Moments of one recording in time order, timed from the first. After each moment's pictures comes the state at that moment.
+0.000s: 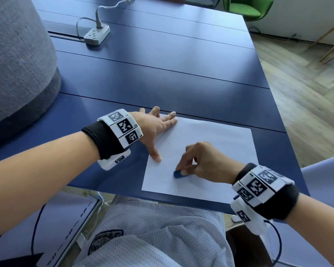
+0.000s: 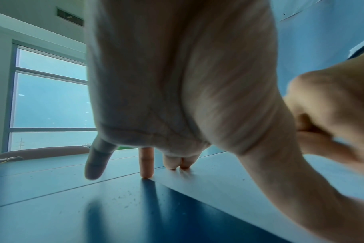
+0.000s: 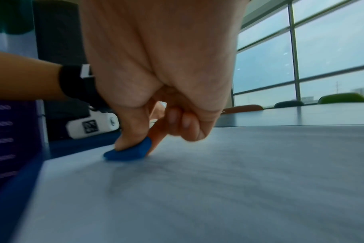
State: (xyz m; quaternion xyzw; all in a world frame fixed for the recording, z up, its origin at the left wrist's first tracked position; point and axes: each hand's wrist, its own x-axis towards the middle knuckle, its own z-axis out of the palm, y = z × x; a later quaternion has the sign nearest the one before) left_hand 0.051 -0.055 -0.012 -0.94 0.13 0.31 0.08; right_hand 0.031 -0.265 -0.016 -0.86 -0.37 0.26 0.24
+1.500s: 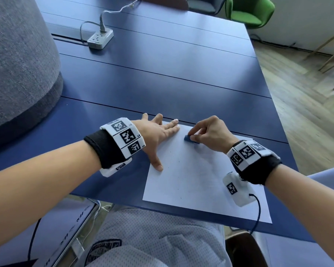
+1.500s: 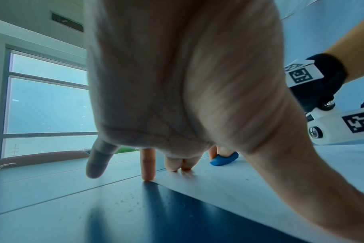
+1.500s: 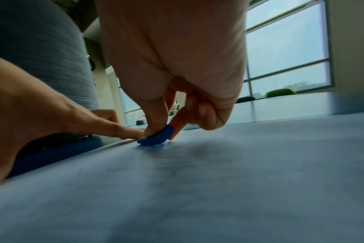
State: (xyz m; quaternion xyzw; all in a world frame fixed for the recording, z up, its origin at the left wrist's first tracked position) left_hand 0.051 -0.054 -0.012 -0.93 0.15 0.31 0.07; right_hand 0.112 -0.250 -0.024 -0.91 -0.21 0.16 0.31
